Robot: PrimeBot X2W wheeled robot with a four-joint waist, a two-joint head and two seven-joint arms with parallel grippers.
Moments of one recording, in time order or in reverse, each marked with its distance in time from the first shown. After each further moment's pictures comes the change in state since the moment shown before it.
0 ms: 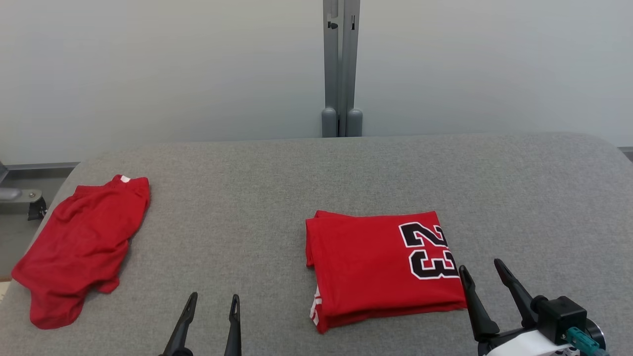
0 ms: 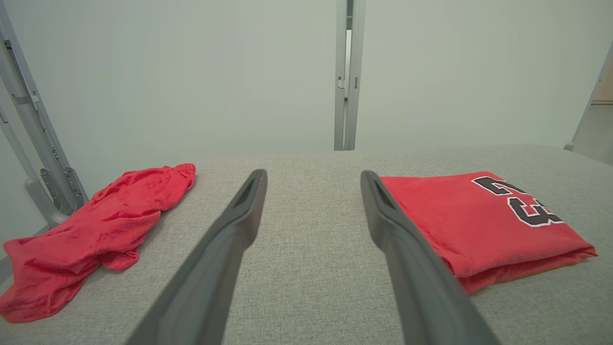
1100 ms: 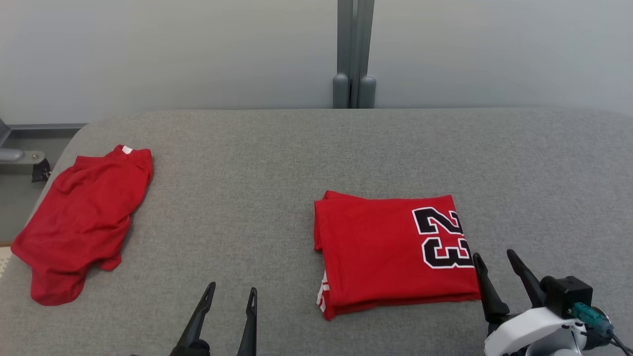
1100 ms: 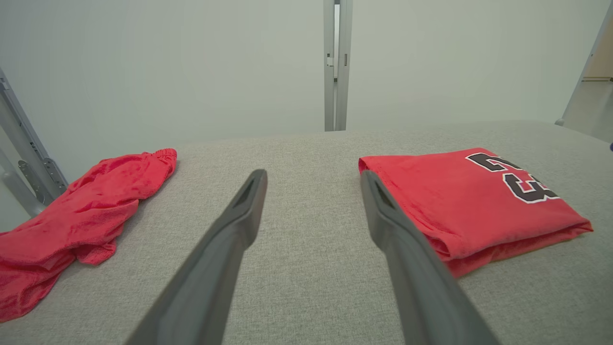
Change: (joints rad) left arm -0.030 0.000 -0.039 0.001 0.030 -0.024 0.000; right arm -0.101 -0.022 -0.026 0.162 0.057 0.000 0.000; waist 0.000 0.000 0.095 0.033
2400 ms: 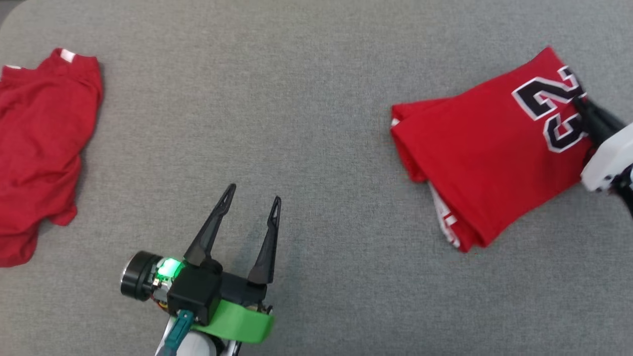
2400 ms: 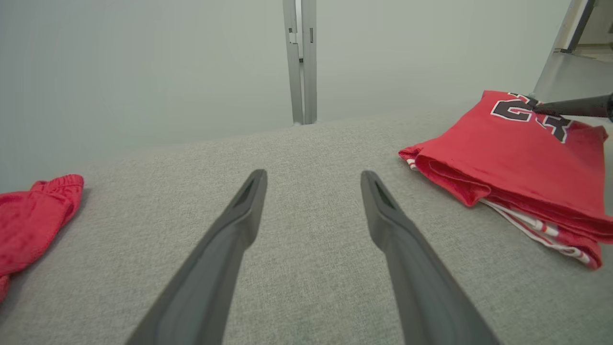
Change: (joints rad) left arm -0.278 0.000 -0.050 -0.044 0.024 -0.070 0.000; right arm -0.667 -0.480 0.347 0.292 0.528 0.001 0.234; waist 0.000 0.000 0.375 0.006
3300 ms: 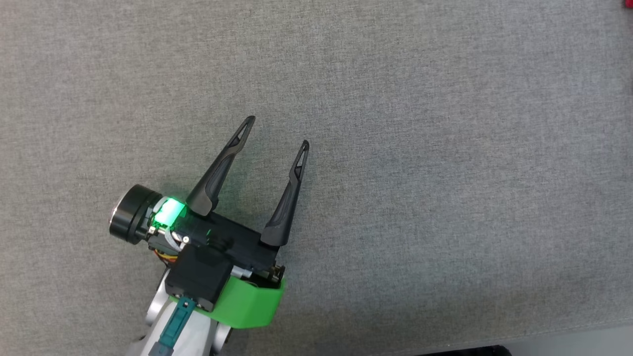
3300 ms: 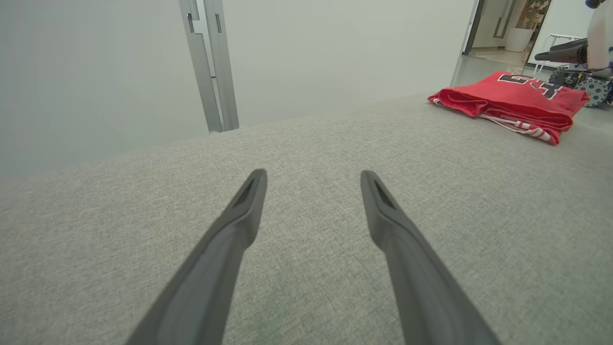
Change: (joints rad) left arm -0.183 0.058 -0.089 -0.173 0.049 -0.015 0.000; right arm -0.211 -0.245 -0.407 0.146 -0.292 0.000 -0.063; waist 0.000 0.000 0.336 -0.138
